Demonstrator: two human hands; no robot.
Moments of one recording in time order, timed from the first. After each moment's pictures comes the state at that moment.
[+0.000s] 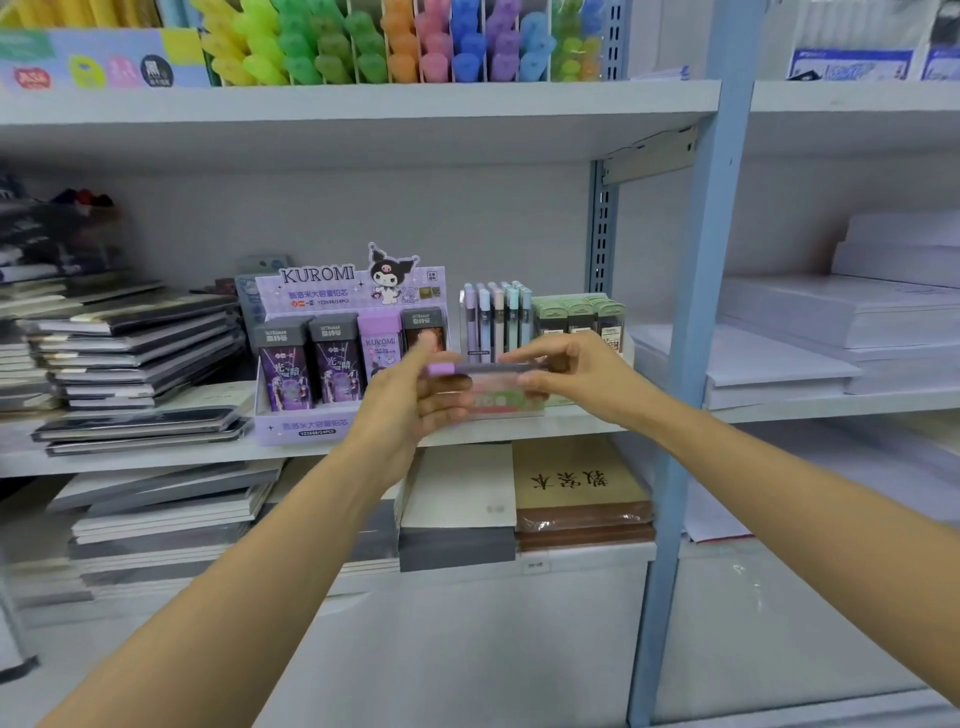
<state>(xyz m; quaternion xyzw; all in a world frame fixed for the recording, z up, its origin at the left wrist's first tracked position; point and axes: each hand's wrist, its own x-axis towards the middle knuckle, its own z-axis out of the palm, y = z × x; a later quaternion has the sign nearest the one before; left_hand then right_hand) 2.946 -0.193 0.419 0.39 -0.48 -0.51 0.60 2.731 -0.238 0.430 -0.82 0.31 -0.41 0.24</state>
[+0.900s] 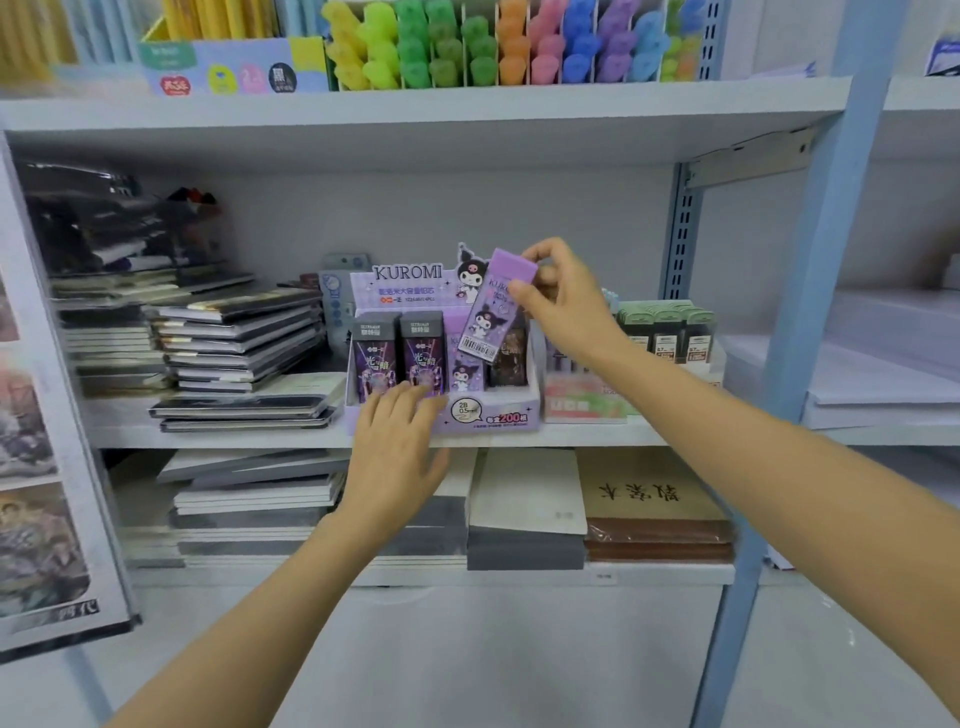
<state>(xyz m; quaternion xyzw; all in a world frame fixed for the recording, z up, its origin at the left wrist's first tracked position) 3.037 -0.175 0.367 0.58 -0.73 0.20 0.29 2.845 -0.247 0.484 -0.76 0.33 -0.53 0.19</state>
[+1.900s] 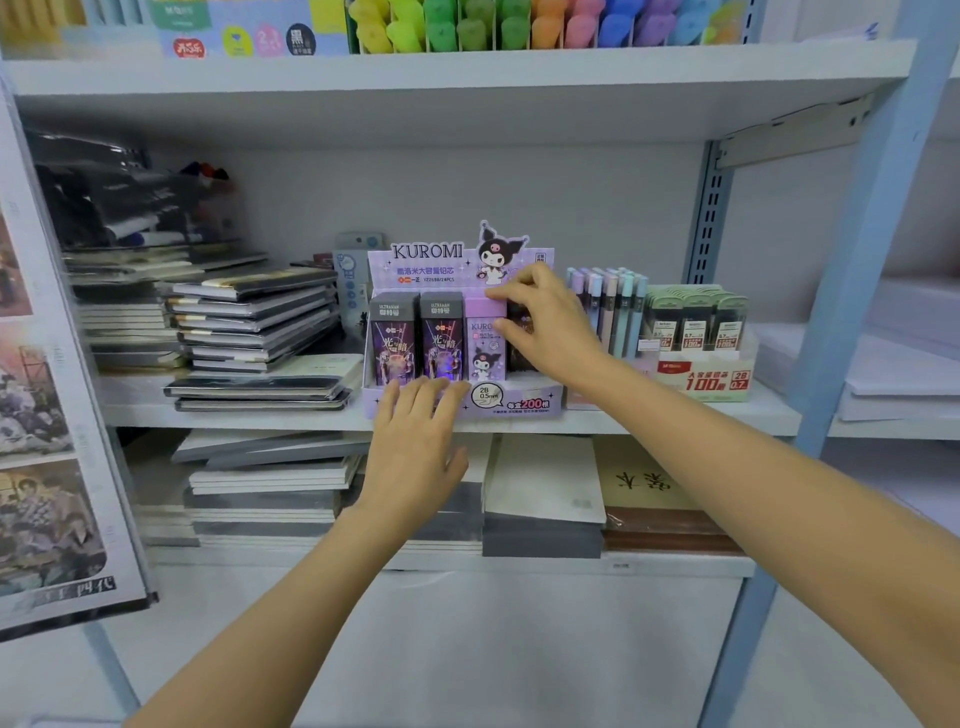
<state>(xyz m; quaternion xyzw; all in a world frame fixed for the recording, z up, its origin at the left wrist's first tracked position) 3.037 -0.175 0.356 0.60 -0.73 0.23 0.25 2.875 -0.264 0.449 -0.83 0.39 -0.41 -0.04</state>
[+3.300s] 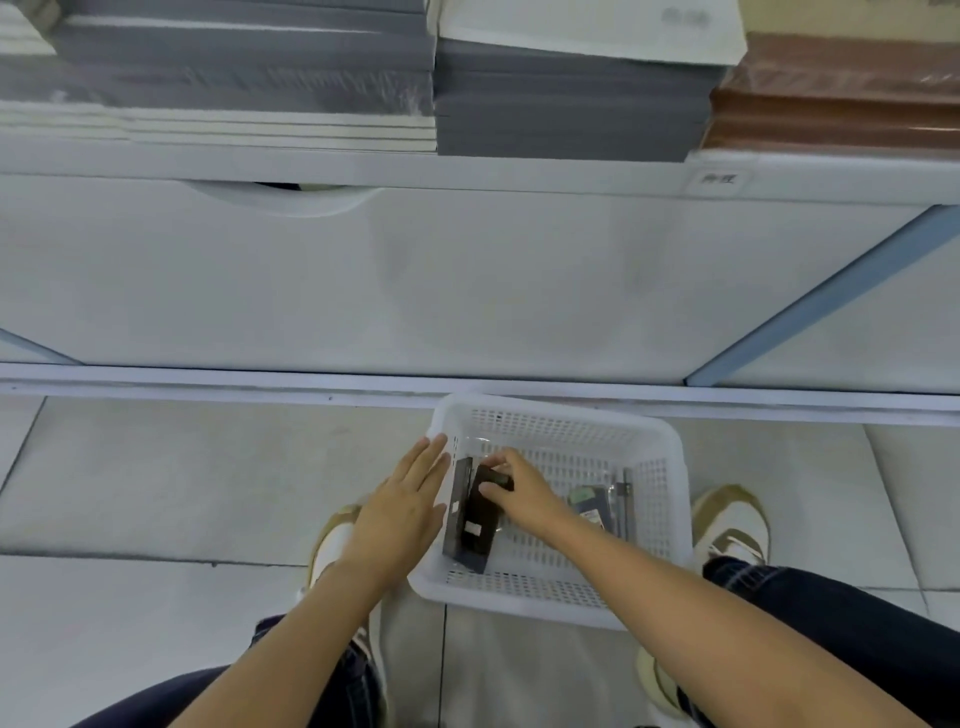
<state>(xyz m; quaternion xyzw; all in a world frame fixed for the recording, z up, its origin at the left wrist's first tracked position) 3.020 -0.068 -0.059 0.62 -0.75 -0.22 -0.02 2.843 -0.124 -0.107 -0.58 0.58 -0.08 0.57</state>
